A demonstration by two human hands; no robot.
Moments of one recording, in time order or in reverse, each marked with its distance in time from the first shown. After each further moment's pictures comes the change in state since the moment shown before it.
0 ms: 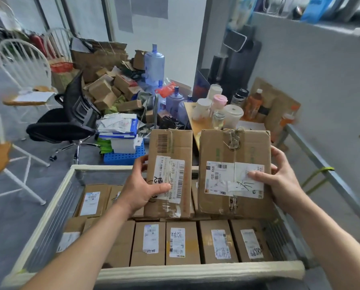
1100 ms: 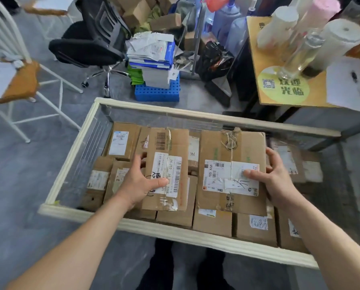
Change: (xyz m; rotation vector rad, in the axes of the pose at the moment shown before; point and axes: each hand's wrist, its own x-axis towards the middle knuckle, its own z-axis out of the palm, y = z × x) left_hand 0.013 -0.191 -0.054 0.101 0.092 -0.479; right_hand 0.094 0.190 0.115 -0.055 -0.218 0.440
